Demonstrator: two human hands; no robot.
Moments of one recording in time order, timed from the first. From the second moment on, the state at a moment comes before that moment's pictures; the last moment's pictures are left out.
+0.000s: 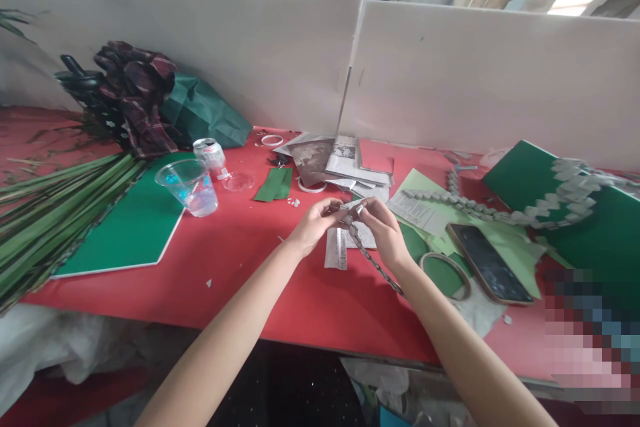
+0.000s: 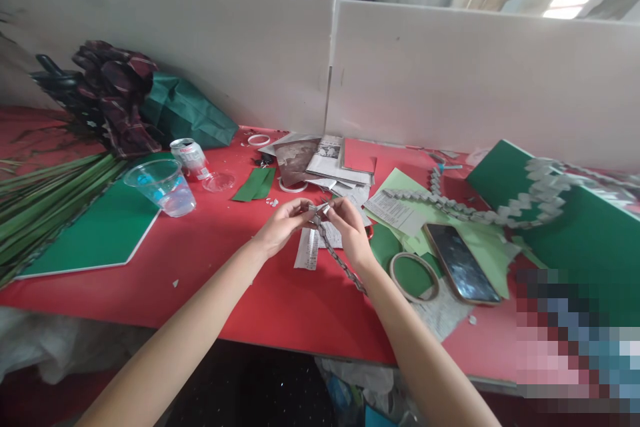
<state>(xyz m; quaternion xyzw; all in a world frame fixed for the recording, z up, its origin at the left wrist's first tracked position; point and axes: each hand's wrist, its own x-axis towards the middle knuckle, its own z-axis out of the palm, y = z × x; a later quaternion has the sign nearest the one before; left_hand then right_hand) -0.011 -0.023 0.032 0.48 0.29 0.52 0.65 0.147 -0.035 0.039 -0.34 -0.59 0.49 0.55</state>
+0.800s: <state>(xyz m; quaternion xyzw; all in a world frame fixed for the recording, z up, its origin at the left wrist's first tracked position) -0.010 -0.024 0.032 0.48 0.31 0.50 0.65 0.150 -0.040 0.031 -0.36 -0.70 0.31 0.54</state>
